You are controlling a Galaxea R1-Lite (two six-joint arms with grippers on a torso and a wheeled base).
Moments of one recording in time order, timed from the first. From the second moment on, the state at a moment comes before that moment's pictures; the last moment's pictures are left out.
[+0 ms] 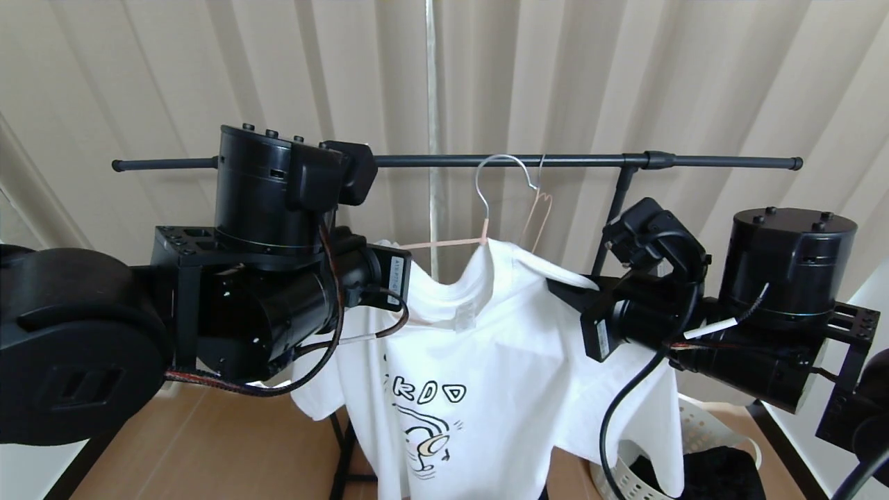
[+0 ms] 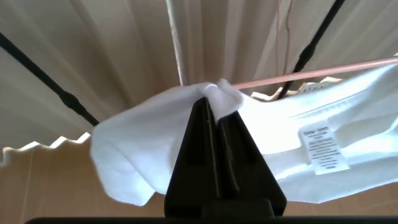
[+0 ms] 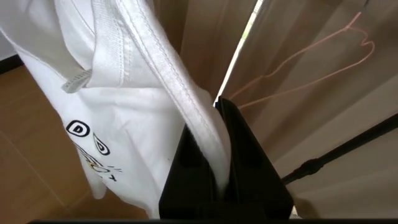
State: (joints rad) left arm -0.75 1.66 -1.09 -0.20 0.46 -0.09; right arm 0.61 1.63 -0.73 -0.68 -0.03 -0.16
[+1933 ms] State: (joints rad) left arm -0.87 1.68 -1.28 -0.15 0.49 -0.08; right arm 0.68 1.79 -0.78 -0.95 -0.04 0.03
